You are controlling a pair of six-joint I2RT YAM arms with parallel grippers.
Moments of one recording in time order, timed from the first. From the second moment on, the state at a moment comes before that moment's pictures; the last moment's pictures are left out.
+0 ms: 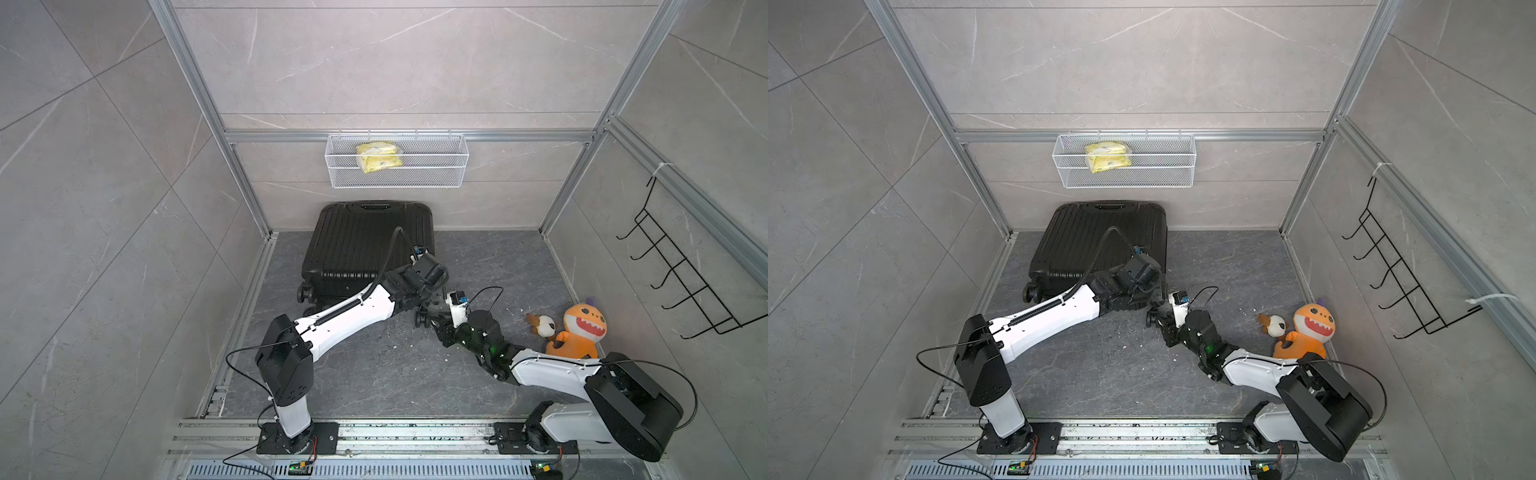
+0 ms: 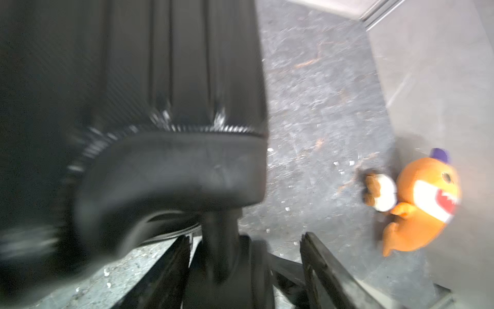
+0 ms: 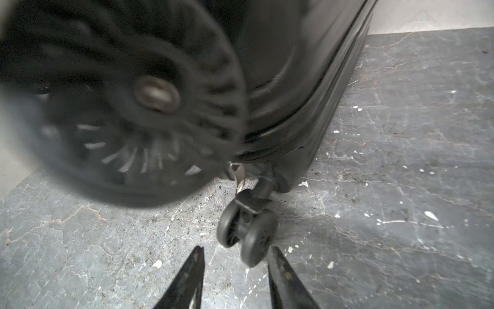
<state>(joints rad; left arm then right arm) -0.92 1.75 1.59 -0.61 -0.21 -0.73 0.67 1.36 0.40 0.57 -0.02 0.29</state>
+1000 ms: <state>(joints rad) -0.18 1.14 1.15 -1.02 -0.21 -0.27 0.71 1.48 0.39 0.76 0.05 0.22</state>
